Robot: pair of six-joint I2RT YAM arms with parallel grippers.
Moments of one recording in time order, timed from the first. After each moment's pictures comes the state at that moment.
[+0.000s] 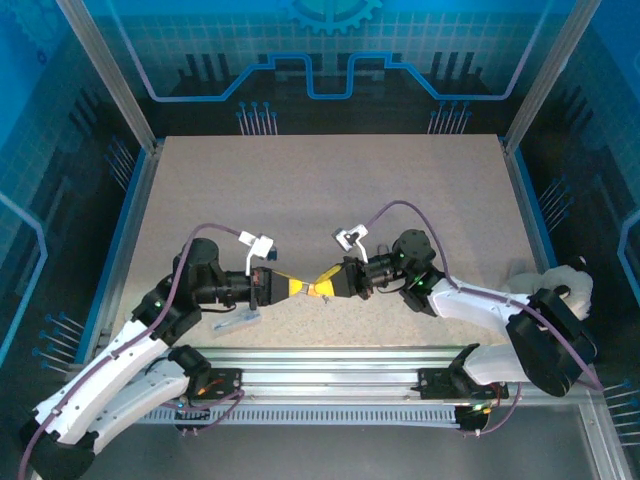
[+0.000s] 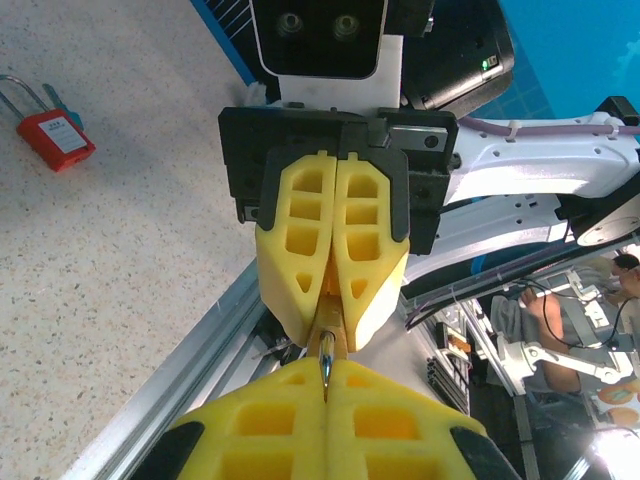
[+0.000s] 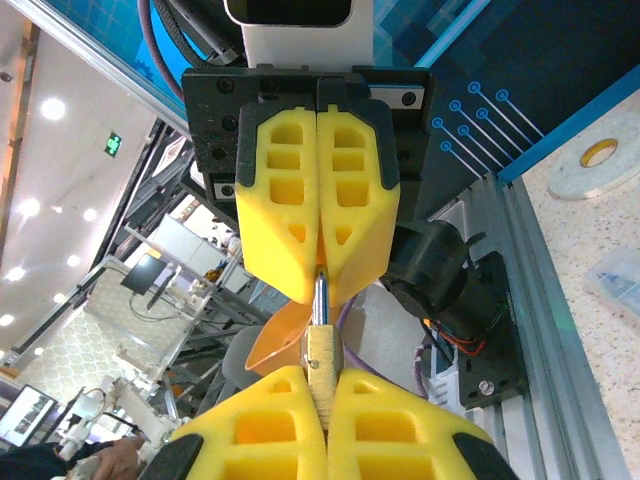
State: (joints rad) left arm -0.57 0.69 0.65 -0.27 0.76 -0.72; right arm 0.70 1.32 0.56 0.89 -1.14 1.00
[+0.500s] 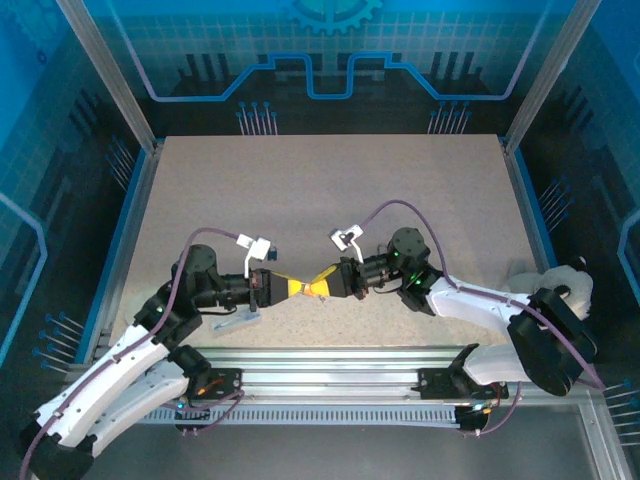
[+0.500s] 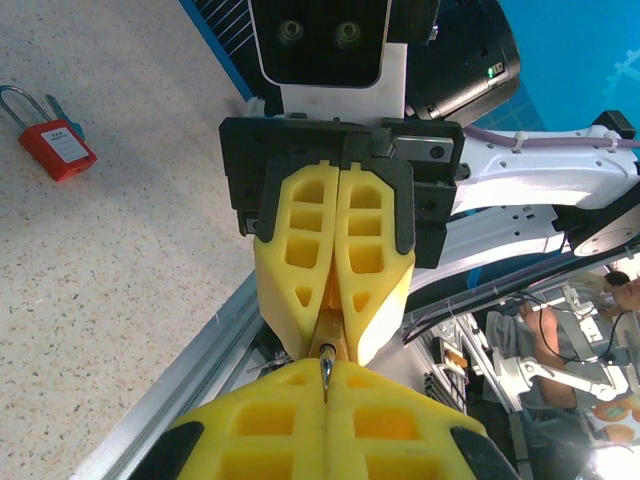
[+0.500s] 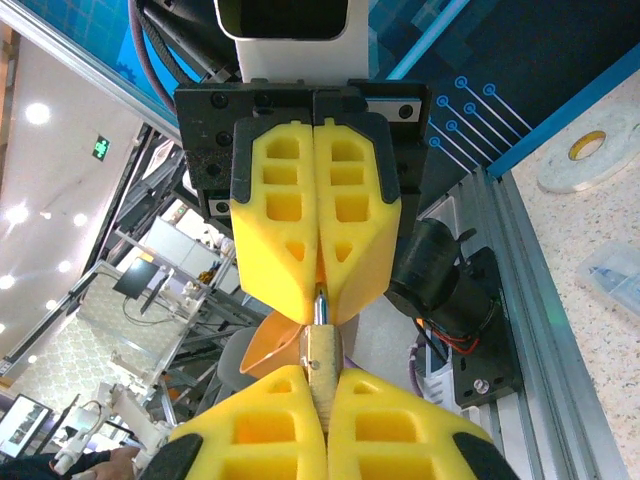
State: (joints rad) left arm -0.58 0.65 0.58 -0.17 0.74 -0.78; right arm 0.73 1.32 0.59 0.80 -1.09 0.95
